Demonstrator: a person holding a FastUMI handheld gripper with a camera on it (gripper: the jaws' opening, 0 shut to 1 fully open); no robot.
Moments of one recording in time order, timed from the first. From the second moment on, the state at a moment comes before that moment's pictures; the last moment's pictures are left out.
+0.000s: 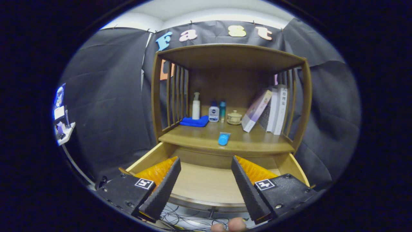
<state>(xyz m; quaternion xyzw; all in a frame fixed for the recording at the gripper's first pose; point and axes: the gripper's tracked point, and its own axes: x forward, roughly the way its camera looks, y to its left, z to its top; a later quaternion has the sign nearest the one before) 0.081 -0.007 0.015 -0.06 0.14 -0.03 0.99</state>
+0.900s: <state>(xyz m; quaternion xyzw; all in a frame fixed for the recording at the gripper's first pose) 0.033 -0.024 -0.114 -0.06 0.10 -0.08 0.99</state>
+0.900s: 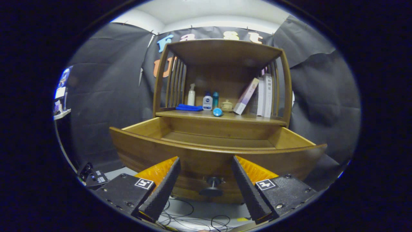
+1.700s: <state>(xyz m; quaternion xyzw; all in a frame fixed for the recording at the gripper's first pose) 0.058 -0.037 -0.138 -0.05 0.10 -0.12 0.99</state>
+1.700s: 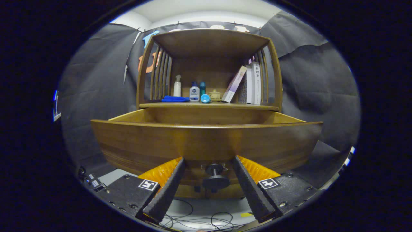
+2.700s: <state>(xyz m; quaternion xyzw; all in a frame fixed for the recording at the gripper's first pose) 0.172 -0.062 -0.124 -0.05 0.15 -0.09 0.98</state>
